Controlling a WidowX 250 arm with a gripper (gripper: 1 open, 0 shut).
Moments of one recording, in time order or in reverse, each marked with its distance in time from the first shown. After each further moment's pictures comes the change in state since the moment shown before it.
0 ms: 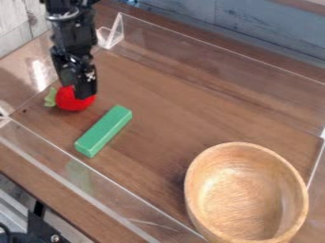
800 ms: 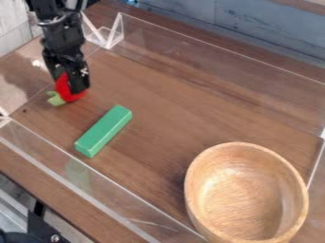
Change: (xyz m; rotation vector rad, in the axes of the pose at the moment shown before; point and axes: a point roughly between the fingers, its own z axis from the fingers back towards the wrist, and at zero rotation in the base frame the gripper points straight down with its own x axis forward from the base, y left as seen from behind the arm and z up) arm 0.002 0.036 -0.020 -0.072 -0.014 0.138
